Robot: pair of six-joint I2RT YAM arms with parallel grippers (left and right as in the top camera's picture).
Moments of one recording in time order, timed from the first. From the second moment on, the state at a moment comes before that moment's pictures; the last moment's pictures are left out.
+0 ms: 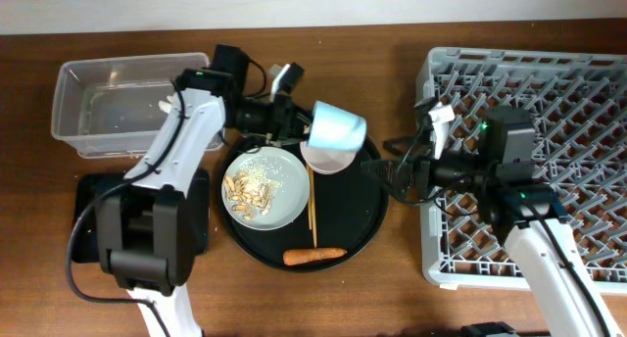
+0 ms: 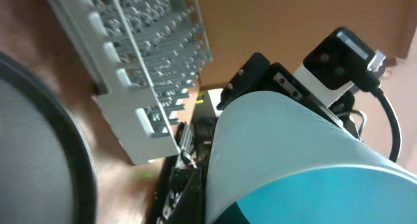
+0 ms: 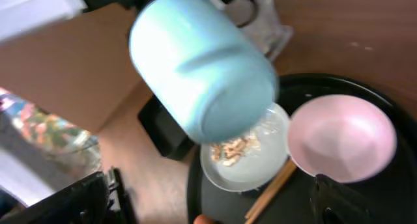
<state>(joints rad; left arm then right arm) -0.22 2.02 1.67 -1.06 1.39 0.09 0.07 1.21 0.91 -0.32 -1.03 0.10</state>
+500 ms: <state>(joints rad) -0.36 2.02 1.67 -1.05 1.45 0.09 0.07 1.22 0.91 -0.24 -1.17 0.09</state>
